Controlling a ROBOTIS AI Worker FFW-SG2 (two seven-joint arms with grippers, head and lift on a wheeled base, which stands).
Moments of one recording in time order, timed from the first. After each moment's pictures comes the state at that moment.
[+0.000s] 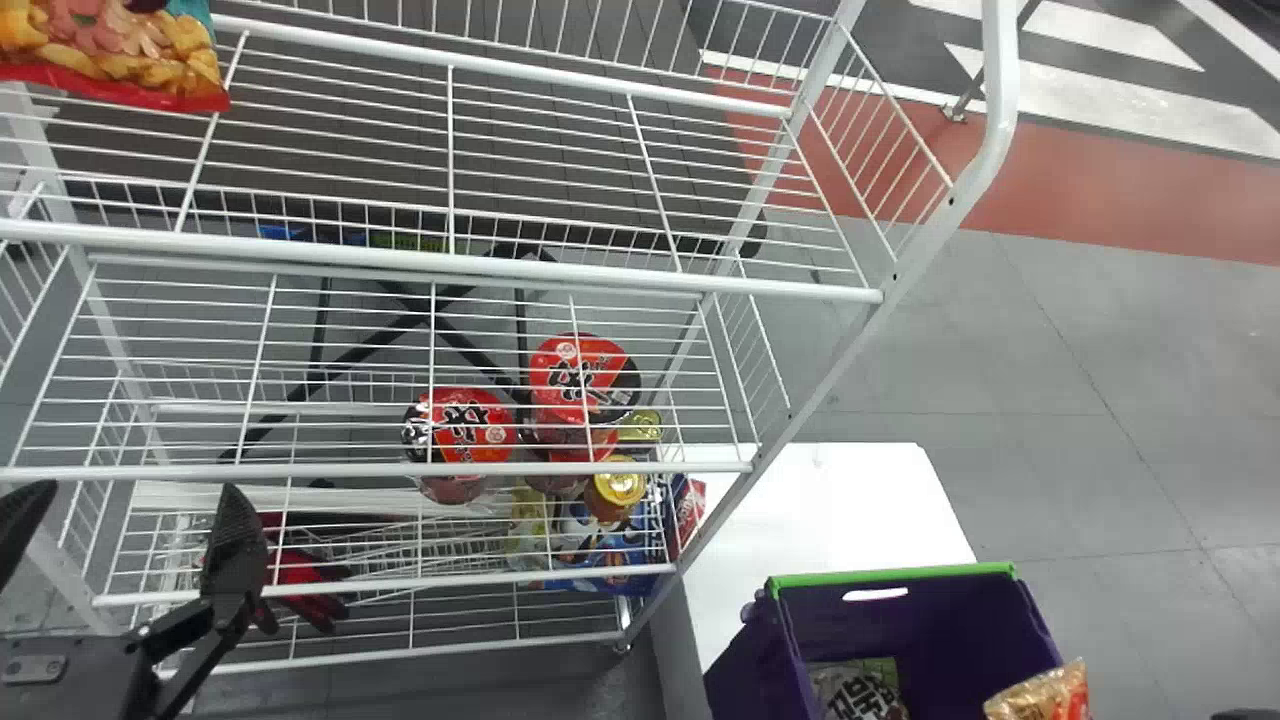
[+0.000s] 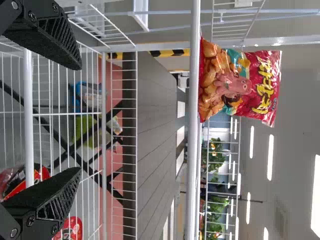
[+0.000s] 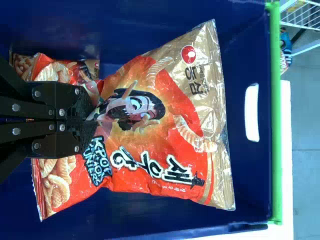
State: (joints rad) left arm 0.73 0.23 -0.27 -2.15 0.03 -0.04 0.26; right arm 0.58 -0.32 -0.87 -1.45 0.31 0.52 1.08
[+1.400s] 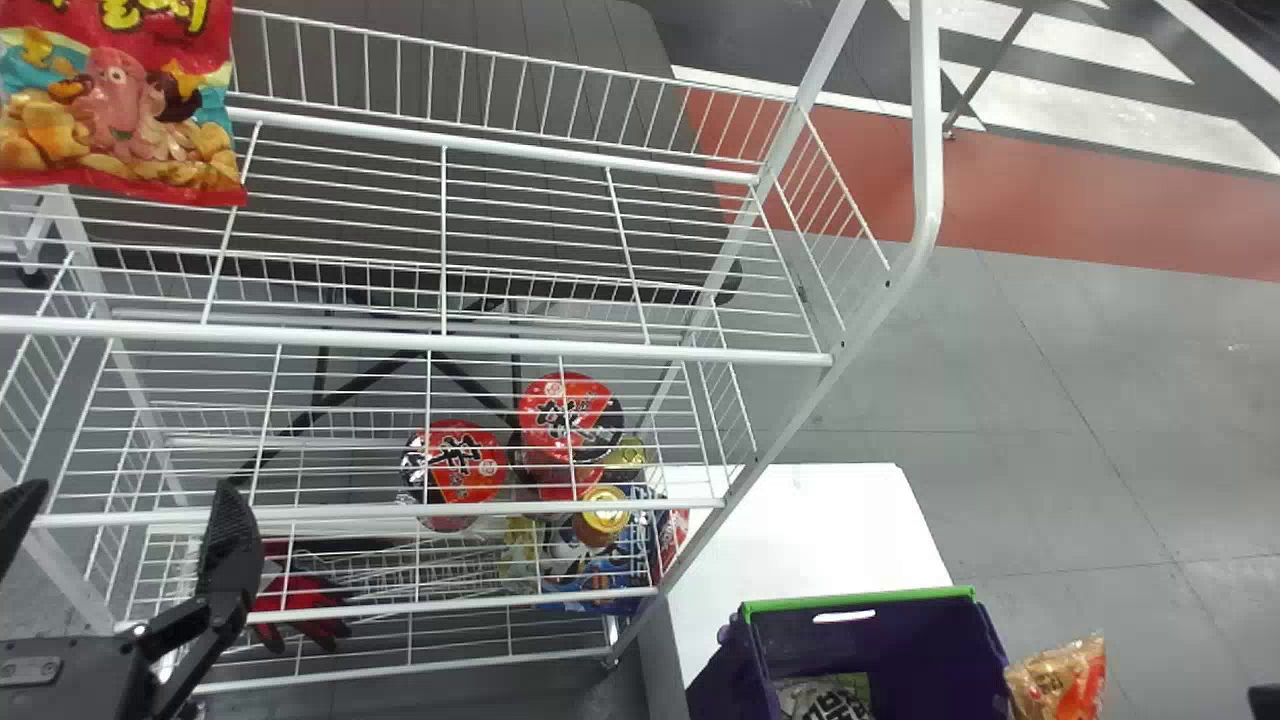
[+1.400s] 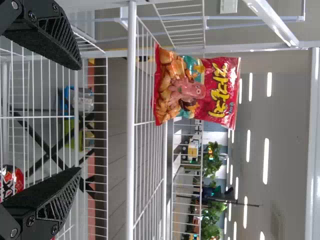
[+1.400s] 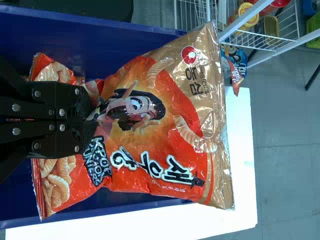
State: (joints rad) left arm 0.73 0.23 -0.27 -2.15 0.02 -0.06 0.29; right arm 0.56 -0.31 -0.92 -1.54 0.31 0.60 1.16
